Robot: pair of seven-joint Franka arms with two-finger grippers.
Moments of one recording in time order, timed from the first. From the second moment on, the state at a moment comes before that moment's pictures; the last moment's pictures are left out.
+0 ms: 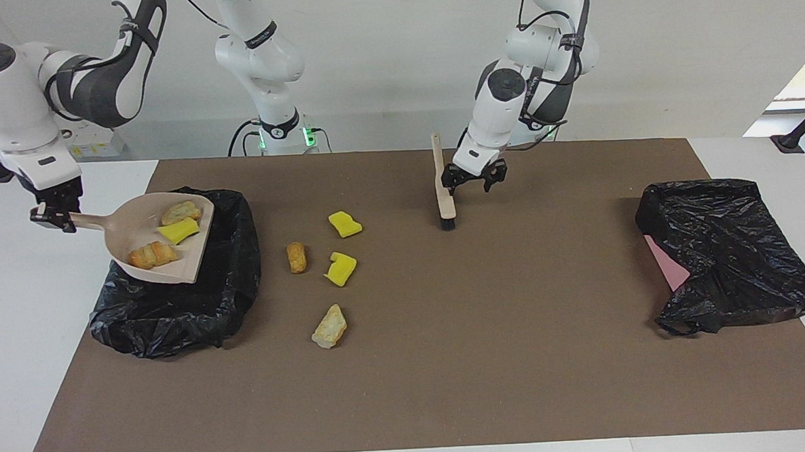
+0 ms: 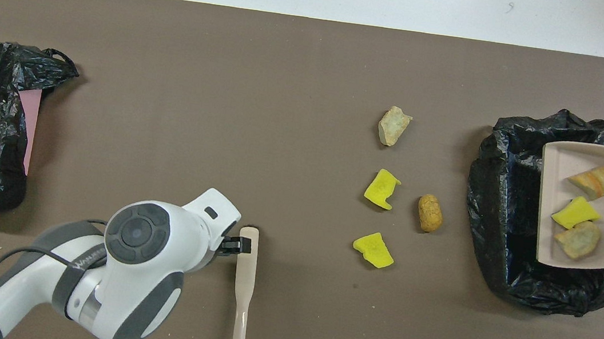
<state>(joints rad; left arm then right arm) -0.45 -0.08 -0.13 -2.33 -0.17 2.24 -0.54 -0.35 0.05 -0.05 -1.84 -0.24 2.01 -1.79</state>
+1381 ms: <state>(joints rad) 0.05 0.02 -0.11 -1.84 -0.06 1.84 0.02 -0.09 0.24 -0.04 -1.49 -0.64 1.33 -0.99</state>
